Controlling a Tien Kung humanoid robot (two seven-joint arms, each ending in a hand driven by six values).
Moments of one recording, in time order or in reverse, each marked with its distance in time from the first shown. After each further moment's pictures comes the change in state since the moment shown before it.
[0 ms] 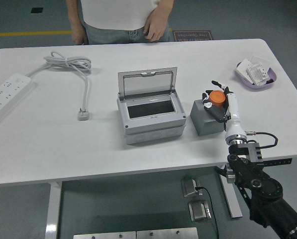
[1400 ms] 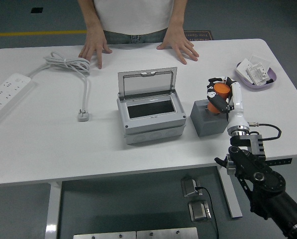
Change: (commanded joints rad) left arm 0.001 0.003 -0.007 0.000 0.005 0.001 0.000; right arm 0.035 -0.031 -0.019 0.079 0.019 -0.058 -0.010
